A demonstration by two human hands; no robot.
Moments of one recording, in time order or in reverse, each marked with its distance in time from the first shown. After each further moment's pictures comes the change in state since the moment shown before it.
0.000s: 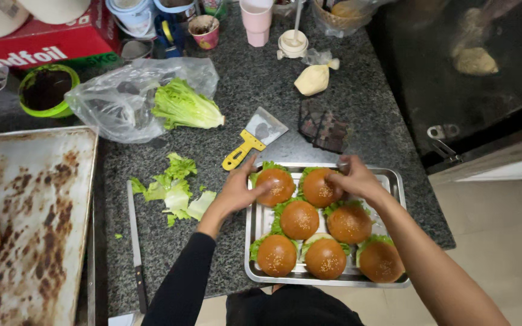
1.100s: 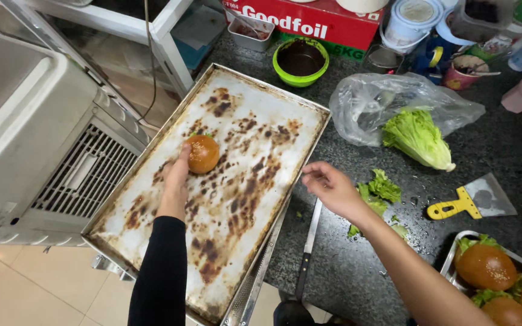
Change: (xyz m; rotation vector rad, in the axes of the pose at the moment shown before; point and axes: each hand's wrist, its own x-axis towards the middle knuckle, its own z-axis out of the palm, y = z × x) left_hand -0.311 -0.386 -0.388 -0.787 1.170 -0.894; right_hand -0.064 -0.314 0.446 0.173 -0.661 -0.720
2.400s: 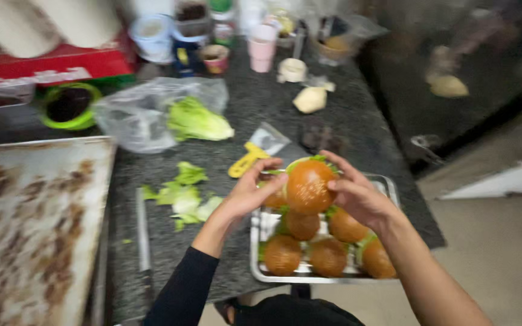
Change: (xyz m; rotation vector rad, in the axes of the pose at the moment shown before) left_hand -0.530 -0.041 0.352 0.239 -1.465 0.518; right_hand -0.405 -0.040 -0.292 0.722 0.524 0.178
